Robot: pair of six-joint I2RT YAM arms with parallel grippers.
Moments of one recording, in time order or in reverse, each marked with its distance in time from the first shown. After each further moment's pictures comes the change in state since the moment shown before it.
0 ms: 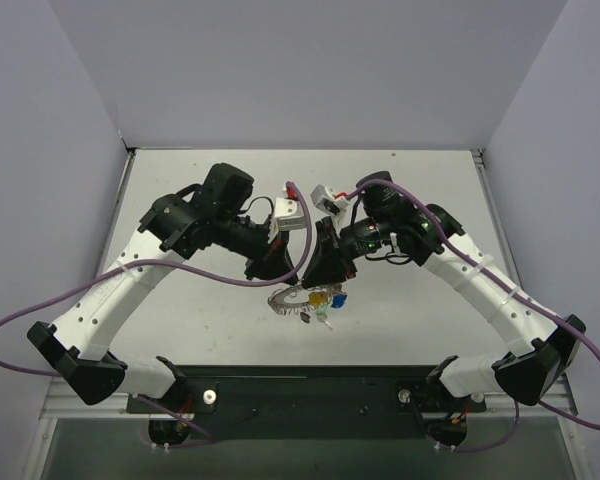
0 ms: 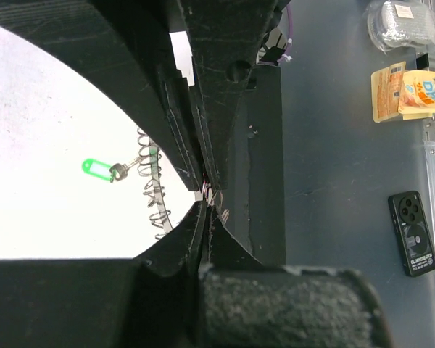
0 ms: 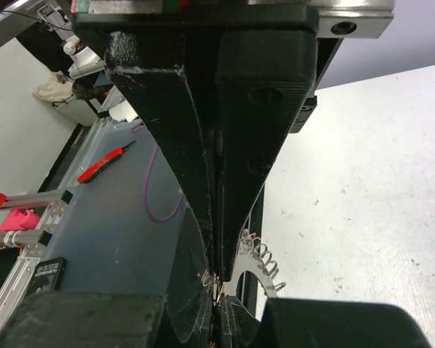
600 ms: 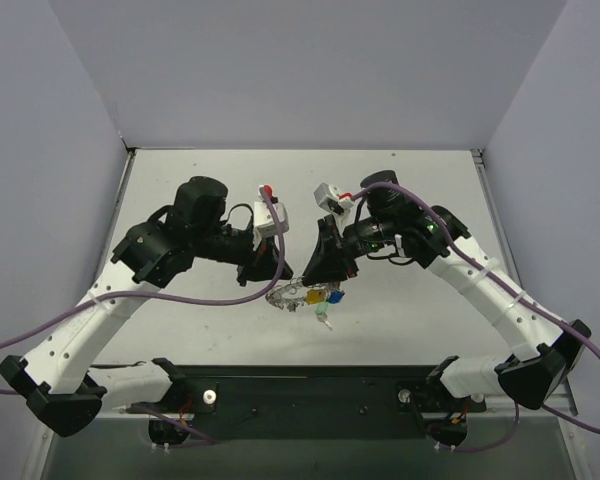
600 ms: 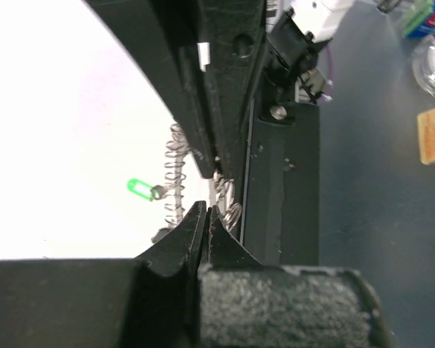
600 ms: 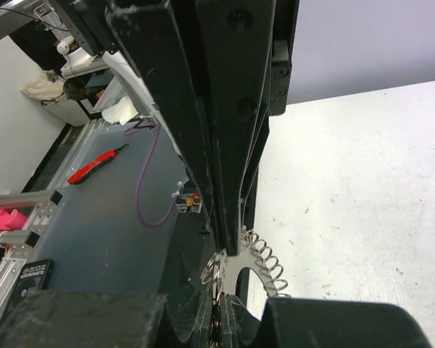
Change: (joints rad) left arm 0.001 -0.184 -0.176 0.247 -0.093 -0.113; right arm 0.003 -0.022 0.000 0.026 0.015 -0.005
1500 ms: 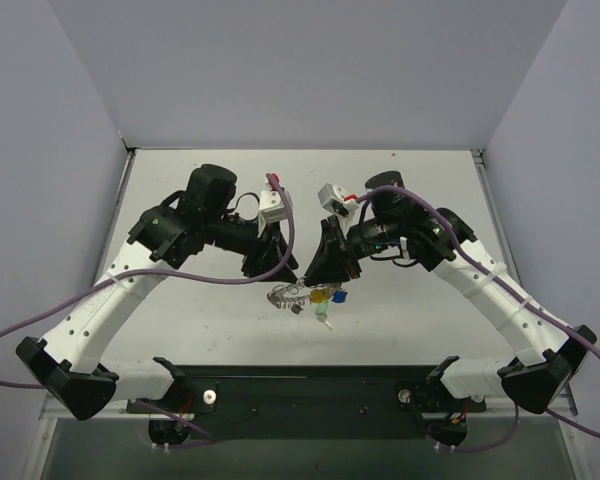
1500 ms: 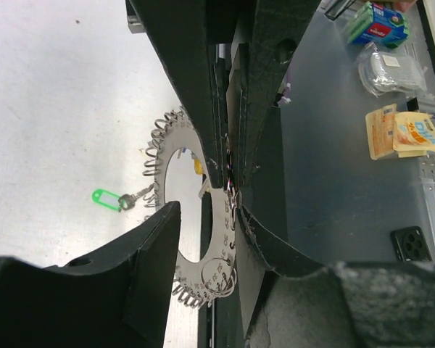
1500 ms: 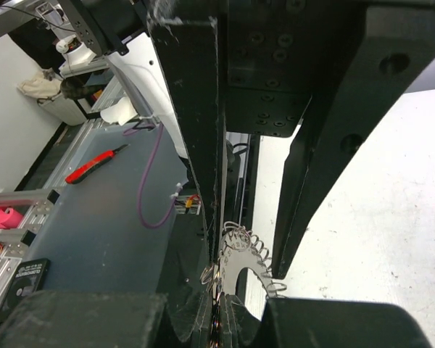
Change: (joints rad) left arm 0.061 0.082 0.032 0.011 0.166 -0.019; right arm 0.000 -0.030 -0.002 -0.002 0.002 -0.008
